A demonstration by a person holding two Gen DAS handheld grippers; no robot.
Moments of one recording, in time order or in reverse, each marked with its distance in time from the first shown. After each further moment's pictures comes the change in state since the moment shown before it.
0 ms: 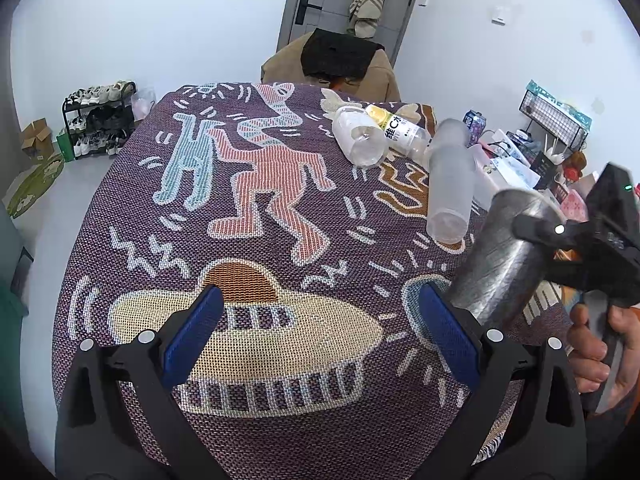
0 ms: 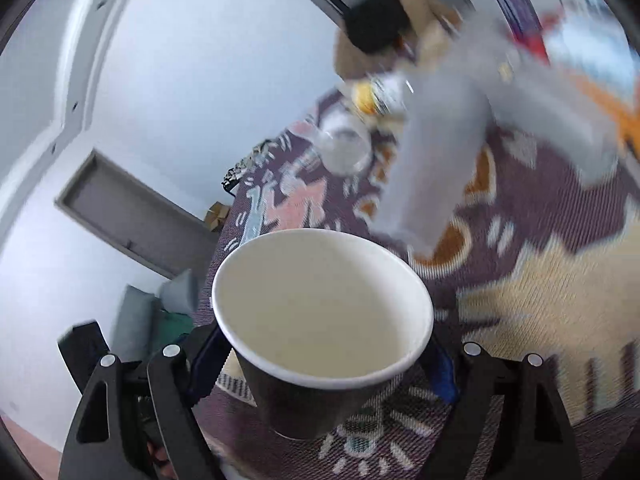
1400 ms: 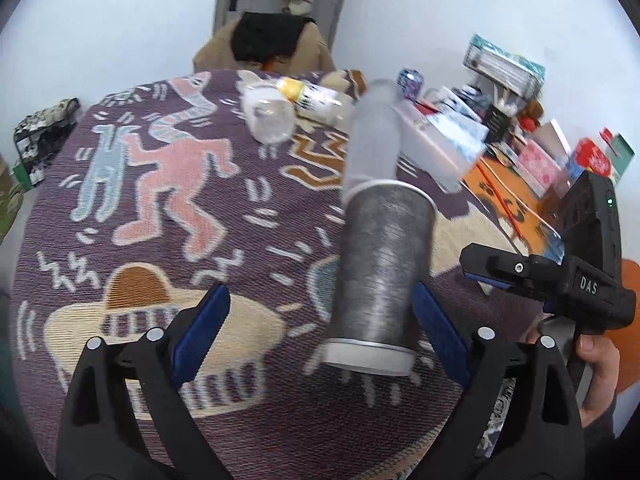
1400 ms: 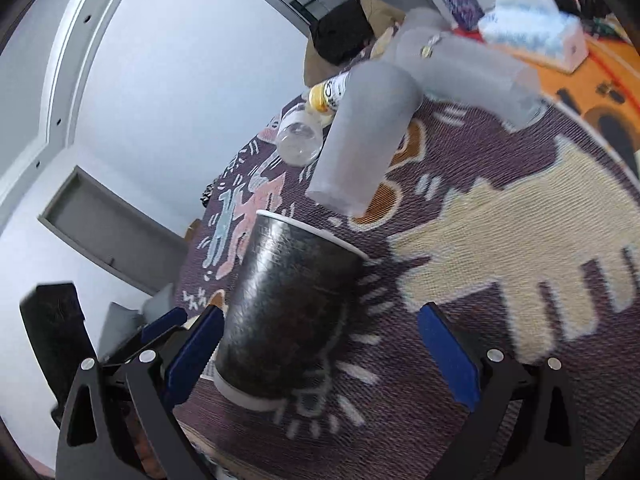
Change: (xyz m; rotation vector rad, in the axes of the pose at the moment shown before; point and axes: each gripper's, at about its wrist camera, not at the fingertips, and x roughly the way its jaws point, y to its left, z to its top) left arm 0.020 -0.070 -0.003 0.139 0.075 -0.118; right arm -0.025 -0.040 -0.044 0.099 -0.038 -0.048
